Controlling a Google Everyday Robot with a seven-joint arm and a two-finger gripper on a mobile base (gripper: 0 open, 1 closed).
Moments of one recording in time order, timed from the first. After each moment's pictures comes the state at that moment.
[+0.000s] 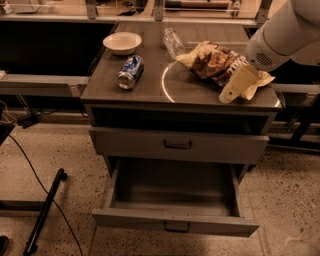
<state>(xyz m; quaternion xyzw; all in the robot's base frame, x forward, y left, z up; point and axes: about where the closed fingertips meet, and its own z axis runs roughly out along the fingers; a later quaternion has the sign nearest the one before) 0.615 -0.215 0.918 -0.46 0.84 -0.04 0.28</state>
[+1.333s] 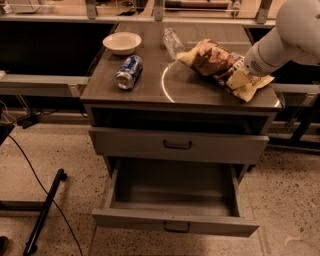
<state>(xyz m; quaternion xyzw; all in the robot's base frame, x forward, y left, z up) 0.693 -0.259 0.862 -0.37 0.87 -0.04 0.31</state>
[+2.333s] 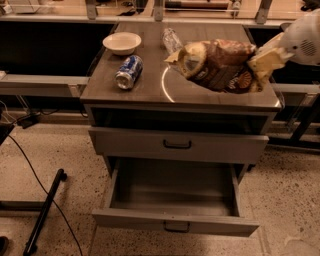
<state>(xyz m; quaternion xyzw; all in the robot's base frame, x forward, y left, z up) 0.615 -0.248 0.955 -0.46 0.79 0.11 0.39</state>
